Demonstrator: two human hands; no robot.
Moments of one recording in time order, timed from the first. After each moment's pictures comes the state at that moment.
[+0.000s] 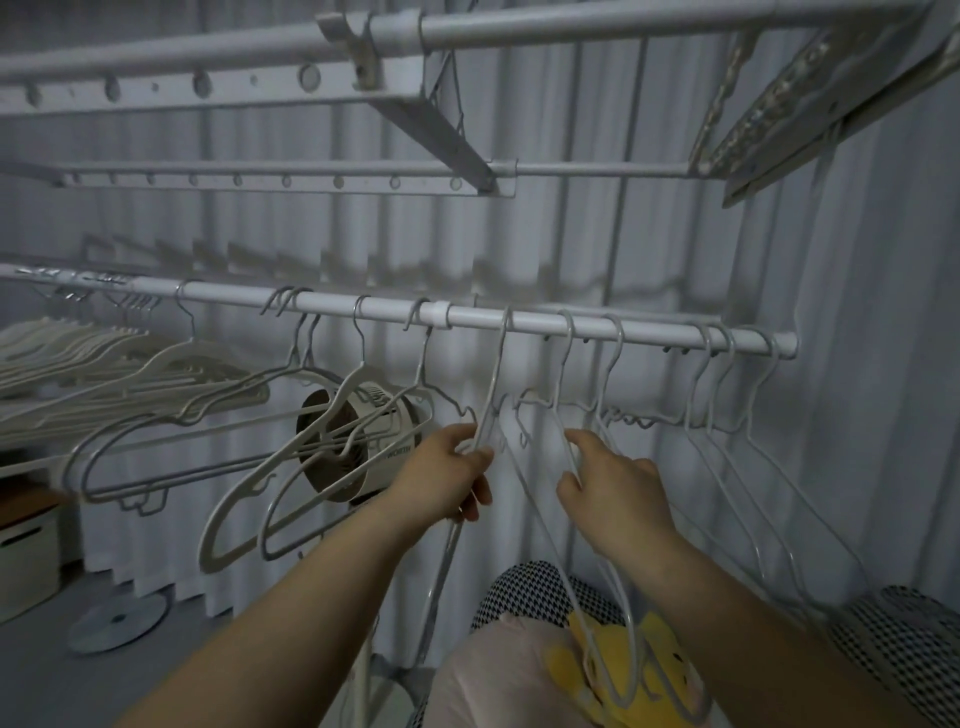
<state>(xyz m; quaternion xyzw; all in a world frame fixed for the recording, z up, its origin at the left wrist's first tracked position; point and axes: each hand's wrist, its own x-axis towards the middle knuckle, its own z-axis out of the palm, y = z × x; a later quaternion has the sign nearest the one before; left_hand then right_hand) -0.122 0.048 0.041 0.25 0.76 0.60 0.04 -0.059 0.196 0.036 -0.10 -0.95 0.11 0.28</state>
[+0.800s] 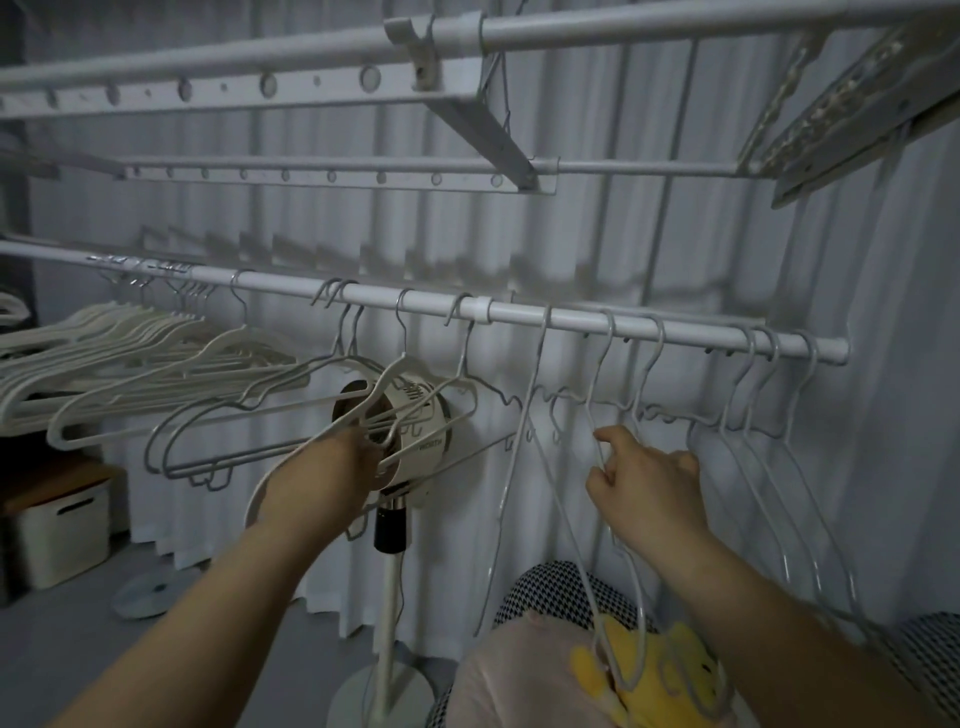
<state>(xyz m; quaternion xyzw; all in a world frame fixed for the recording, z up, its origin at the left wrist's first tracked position) -0.134 -0.046 0.024 0.10 0.94 0.25 -0.22 -0.065 0.197 0.034 -0.10 -0.93 0.08 0.33</state>
